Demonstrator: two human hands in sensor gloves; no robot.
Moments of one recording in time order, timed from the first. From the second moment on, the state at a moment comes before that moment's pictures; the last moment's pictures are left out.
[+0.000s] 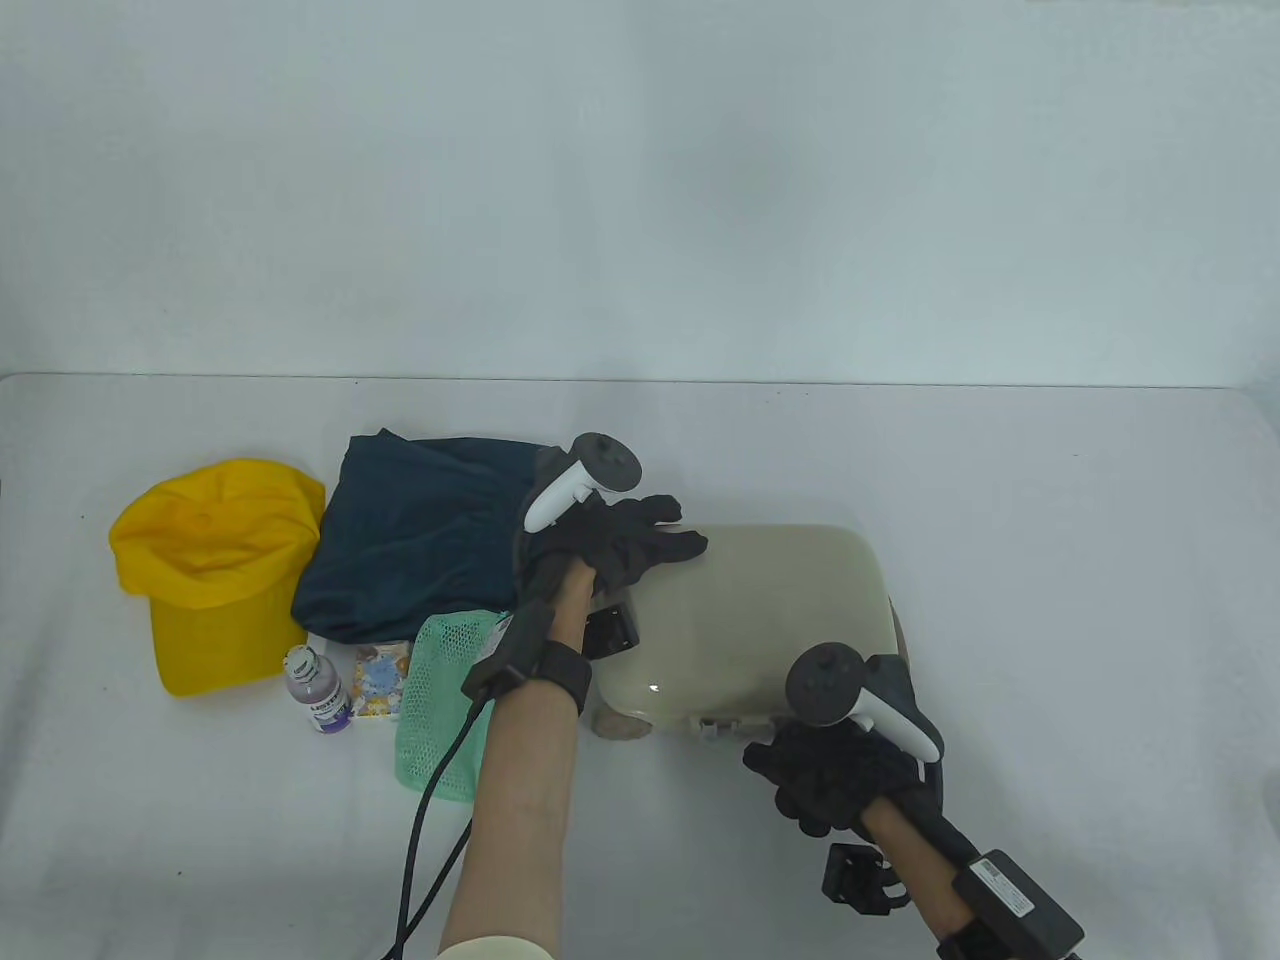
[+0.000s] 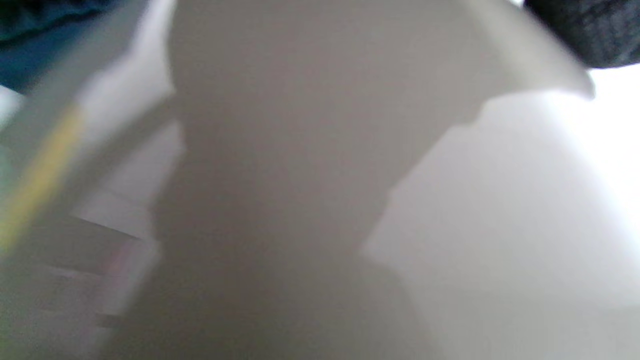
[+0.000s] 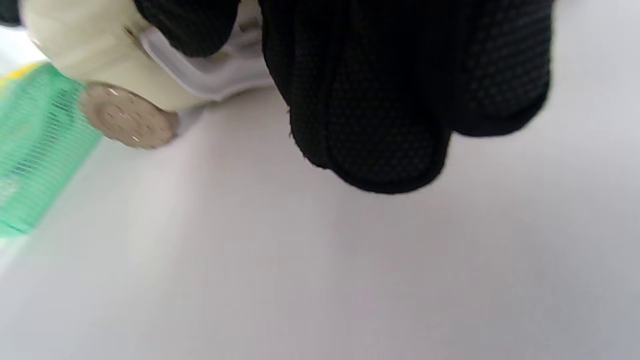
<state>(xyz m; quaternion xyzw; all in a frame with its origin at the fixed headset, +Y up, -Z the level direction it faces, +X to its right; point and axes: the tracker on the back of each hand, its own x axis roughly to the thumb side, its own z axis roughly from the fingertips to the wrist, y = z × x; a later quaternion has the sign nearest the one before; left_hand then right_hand) -0.072 -0.694 -0.498 -0.32 -0.04 0.28 0.91 0.173 -0.706 -0.319 0.08 0.29 0.93 0.19</state>
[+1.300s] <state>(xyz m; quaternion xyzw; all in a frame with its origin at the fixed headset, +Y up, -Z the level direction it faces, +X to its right) -0.095 -0.675 -0.342 -0.24 -0.01 0.42 0.87 0.260 -0.658 -0.335 -0.03 0.11 0.93 0.35</state>
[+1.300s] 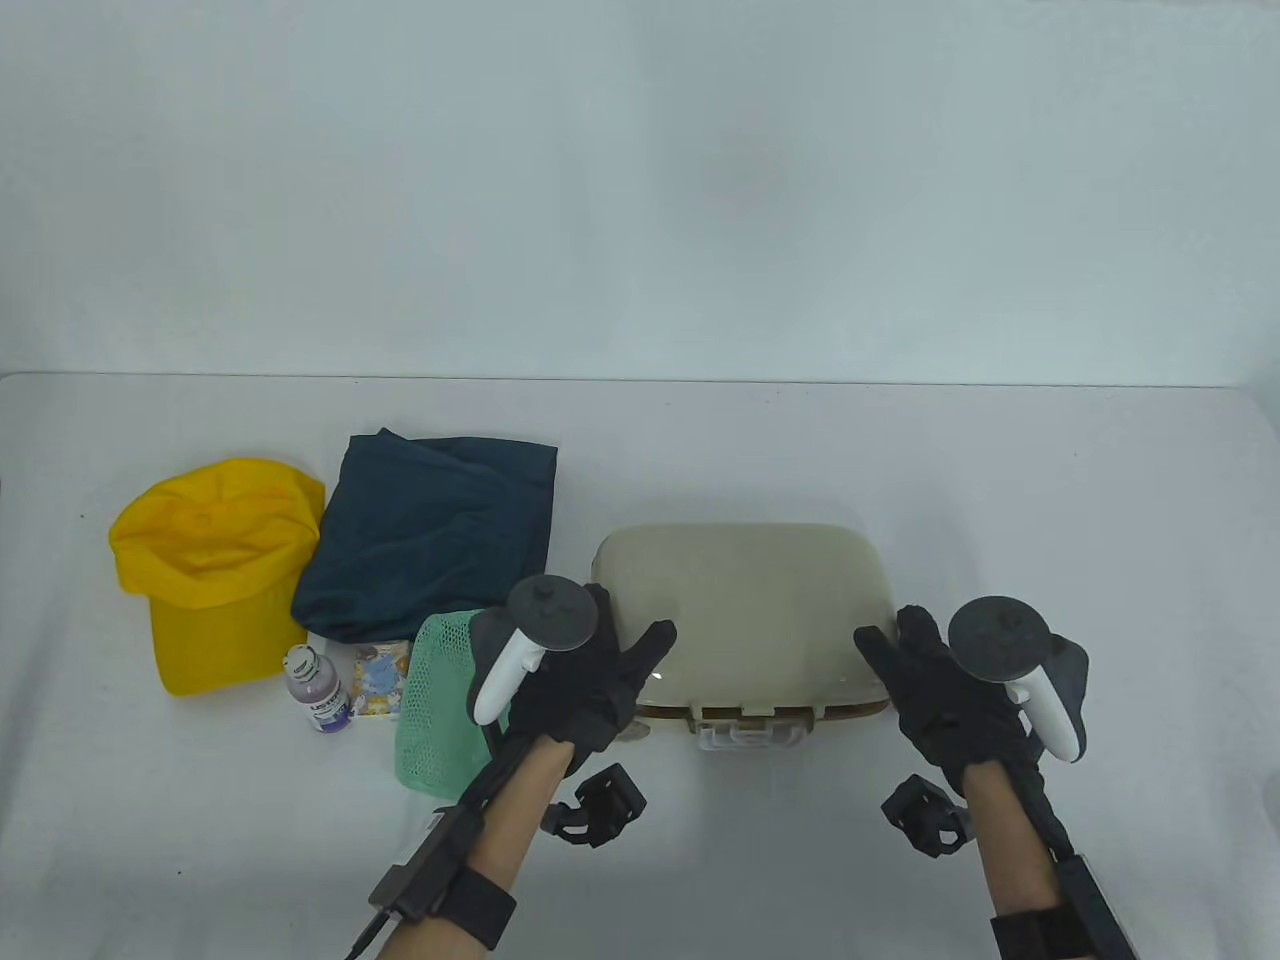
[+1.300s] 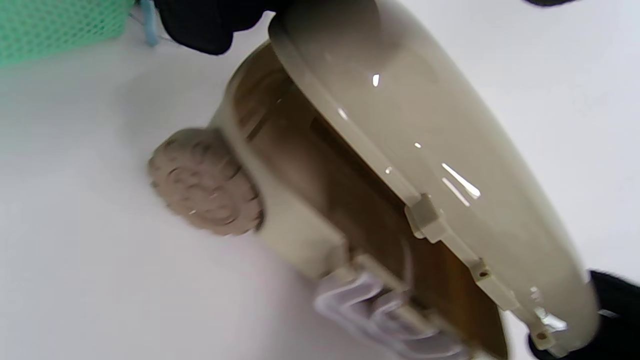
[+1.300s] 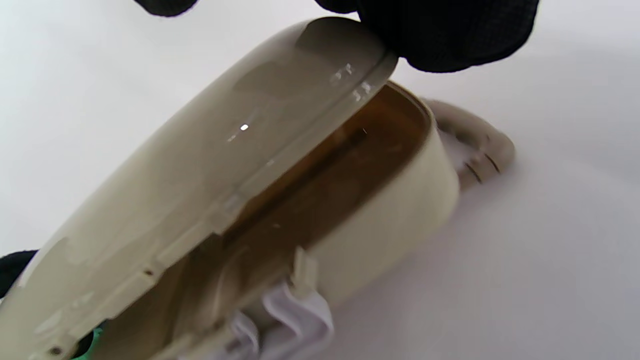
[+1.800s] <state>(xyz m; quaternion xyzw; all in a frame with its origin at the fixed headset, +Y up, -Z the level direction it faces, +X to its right) -0.119 -0.613 -0.403 -0.18 -0.03 0.55 0.81 0.266 -0.588 -0.405 -0.04 0.04 0.89 0.45</state>
